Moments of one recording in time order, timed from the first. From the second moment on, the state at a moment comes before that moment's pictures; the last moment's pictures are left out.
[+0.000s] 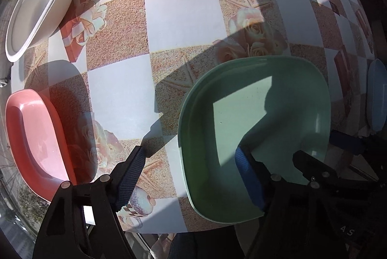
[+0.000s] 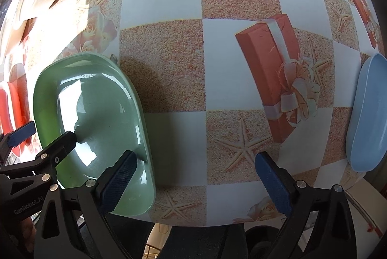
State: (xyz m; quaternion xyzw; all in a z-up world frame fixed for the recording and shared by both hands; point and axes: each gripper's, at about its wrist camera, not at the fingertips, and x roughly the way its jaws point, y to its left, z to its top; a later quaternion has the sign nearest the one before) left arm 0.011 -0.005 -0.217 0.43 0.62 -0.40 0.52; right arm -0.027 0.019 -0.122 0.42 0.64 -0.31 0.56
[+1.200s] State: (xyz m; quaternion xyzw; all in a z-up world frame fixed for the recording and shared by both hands) left arm 0.016 0.058 -0.156 0.42 0.58 -0.43 0.55; right arm 0.036 0.062 -0.095 0.40 0.66 -0.22 0.60
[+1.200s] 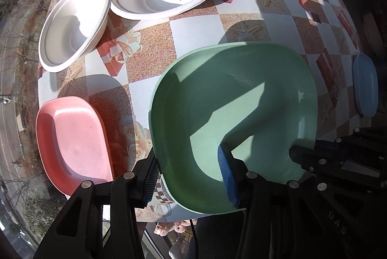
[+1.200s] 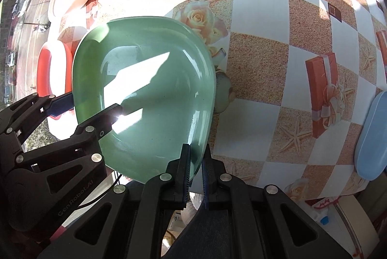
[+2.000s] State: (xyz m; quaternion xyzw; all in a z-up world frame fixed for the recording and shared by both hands) left arm 0.124 0.108 -0.120 0.40 0.57 -0.34 0.63; right arm 0.163 0.118 -0.079 0.36 0.69 -0.09 0.62
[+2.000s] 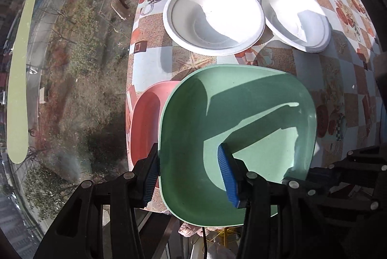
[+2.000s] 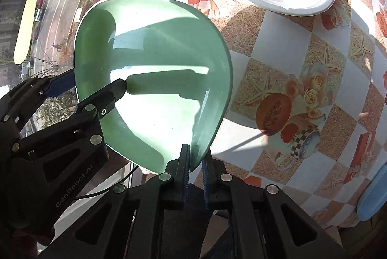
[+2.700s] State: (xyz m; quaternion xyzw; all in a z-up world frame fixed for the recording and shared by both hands) left arm 0.160 0.120 -0.140 0.39 0.57 -0.29 0.66; right arm 0.200 0.133 -0.100 0.33 0.70 -0.08 0.63
